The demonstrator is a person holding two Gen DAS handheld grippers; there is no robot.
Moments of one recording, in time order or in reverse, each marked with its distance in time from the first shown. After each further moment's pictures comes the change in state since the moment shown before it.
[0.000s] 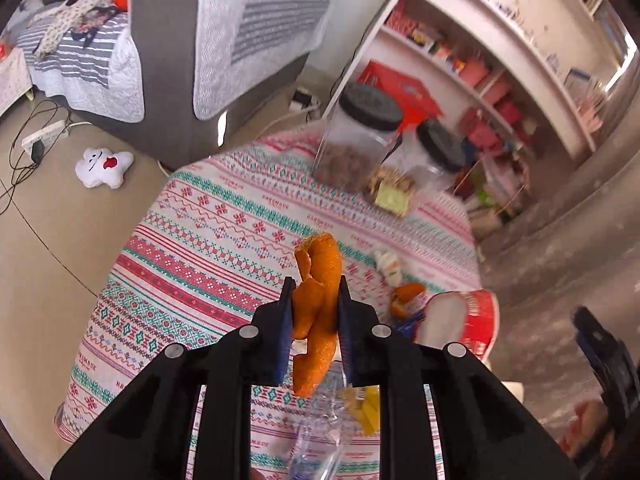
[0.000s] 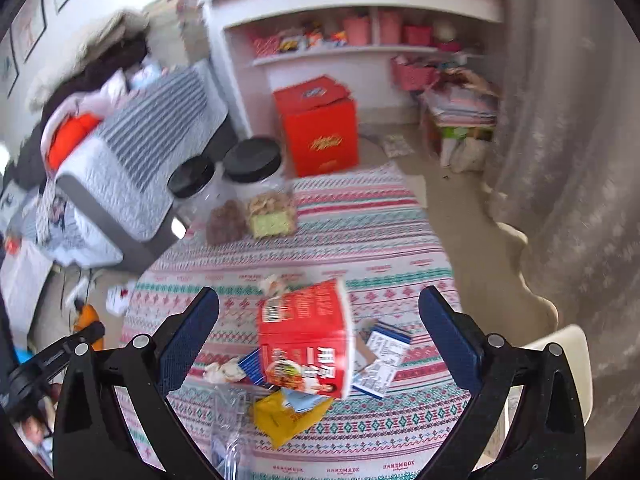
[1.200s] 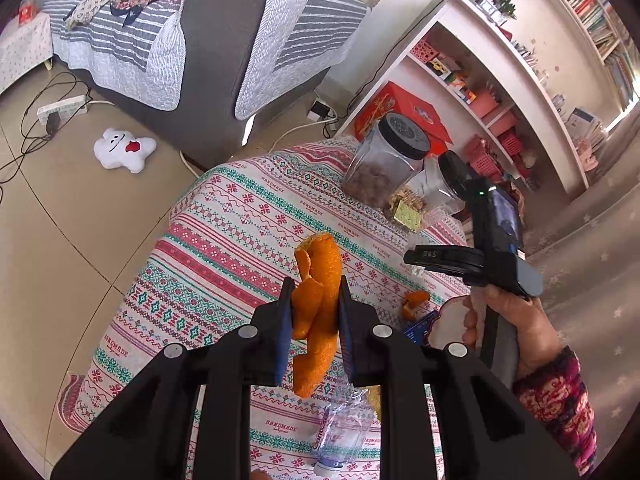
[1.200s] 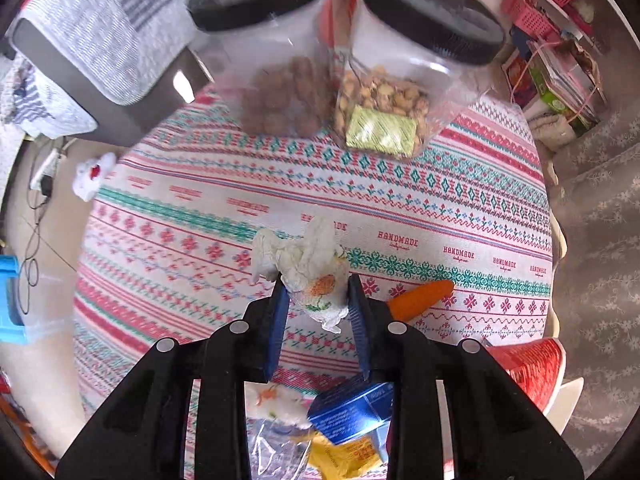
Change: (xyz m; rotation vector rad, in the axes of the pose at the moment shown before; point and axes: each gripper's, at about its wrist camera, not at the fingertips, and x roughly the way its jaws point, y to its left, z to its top) left arm -0.027 0.063 0.001 -0.089 -0.004 -0.020; right arm 0.171 0.133 0.009 -0.232 0.392 -0.066
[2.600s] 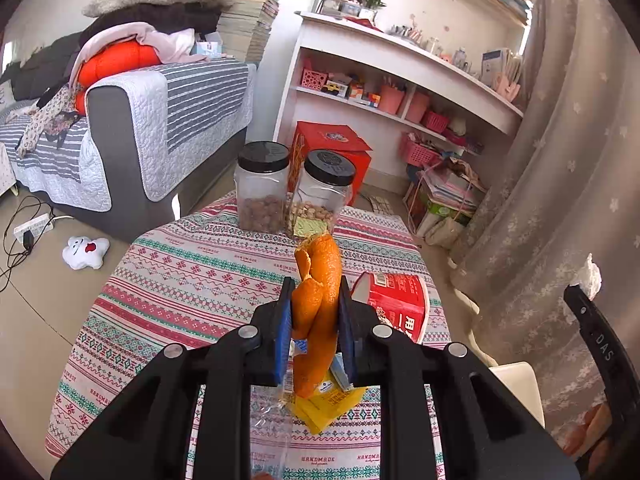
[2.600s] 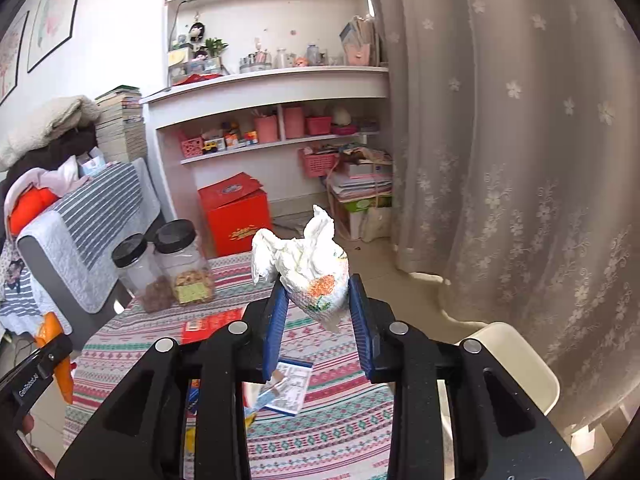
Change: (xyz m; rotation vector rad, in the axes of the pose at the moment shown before) left arm -0.003 -0.163 -0.096 0.372 -0.239 -0.018; right arm -0.176 -0.180 -0.252 0.495 -0.826 -0.268
